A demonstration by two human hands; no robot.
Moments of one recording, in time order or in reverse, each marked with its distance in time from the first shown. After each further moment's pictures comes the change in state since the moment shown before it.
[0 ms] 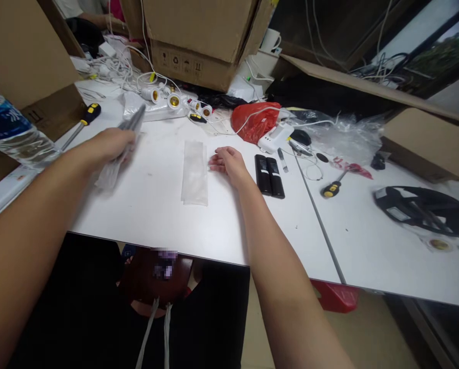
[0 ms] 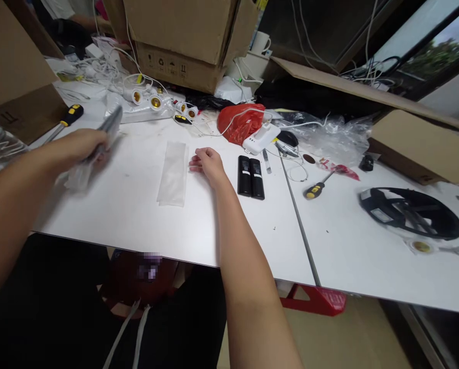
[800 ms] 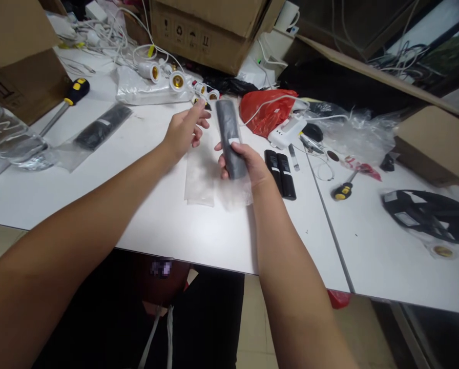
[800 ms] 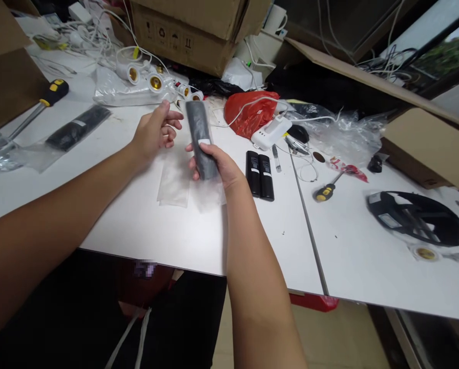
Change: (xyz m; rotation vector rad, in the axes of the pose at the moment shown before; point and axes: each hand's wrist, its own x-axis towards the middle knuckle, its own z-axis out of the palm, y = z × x) left_hand 0.022 0.077 0.129 -0.867 -0.064 0.453; right_hand -0.020 -0.023 -0.016 0.079 -0.474 0.137
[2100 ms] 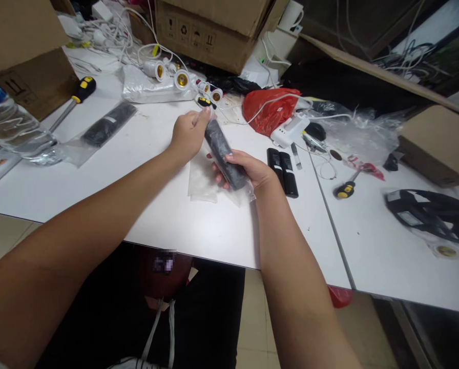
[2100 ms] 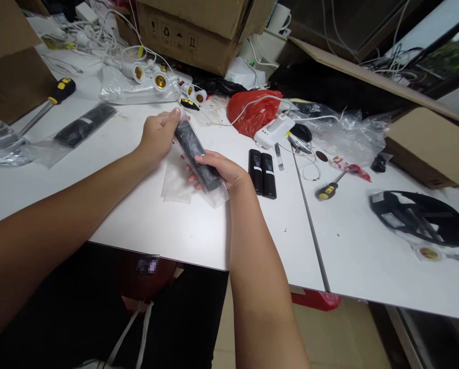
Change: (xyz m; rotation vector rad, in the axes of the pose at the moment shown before) left_hand -0.007 -0.012 0.006 0.224 0.124 0.142; right_hand -0.004 0.006 -0.001 0.002 -0.148 0.137
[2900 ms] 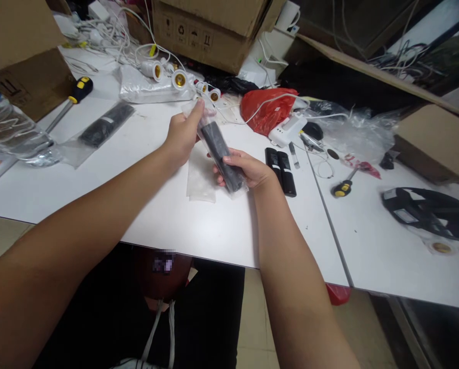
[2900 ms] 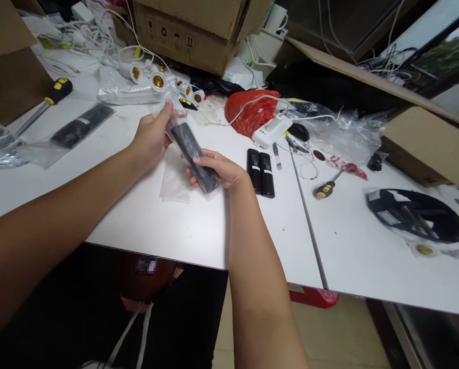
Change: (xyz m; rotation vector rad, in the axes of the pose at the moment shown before) left_hand 0.003 0.005 0.003 -0.213 0.001 -0.135; right_hand -0.001 0.000 -0.001 0.004 -0.006 0.014
